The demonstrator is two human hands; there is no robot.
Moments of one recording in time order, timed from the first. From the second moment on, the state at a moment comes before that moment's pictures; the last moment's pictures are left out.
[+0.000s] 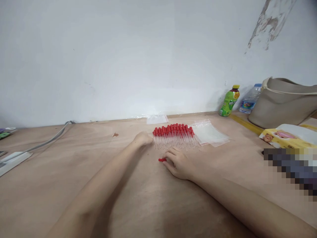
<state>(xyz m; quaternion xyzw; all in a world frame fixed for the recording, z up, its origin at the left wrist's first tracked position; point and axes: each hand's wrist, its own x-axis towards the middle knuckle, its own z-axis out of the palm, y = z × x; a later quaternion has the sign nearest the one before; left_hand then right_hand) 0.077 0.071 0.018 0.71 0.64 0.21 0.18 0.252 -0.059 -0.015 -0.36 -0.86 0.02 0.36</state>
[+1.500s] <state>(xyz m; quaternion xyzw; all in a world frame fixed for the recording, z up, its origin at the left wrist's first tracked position) 0.052 -0.043 -0.014 0.89 0.28 0.32 0.17 0.263 -0.062 -0.023 -0.37 -0.83 0.12 0.40</state>
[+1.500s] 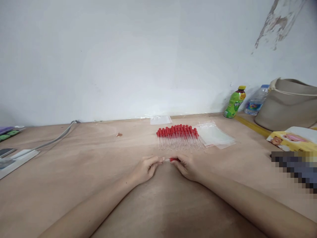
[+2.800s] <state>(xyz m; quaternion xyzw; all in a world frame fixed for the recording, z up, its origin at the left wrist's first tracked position) 0.047 -0.041 -0.016 0.91 0.29 0.30 0.03 0.273 -0.050 -0.034 -0.37 -0.84 0.14 0.38</state>
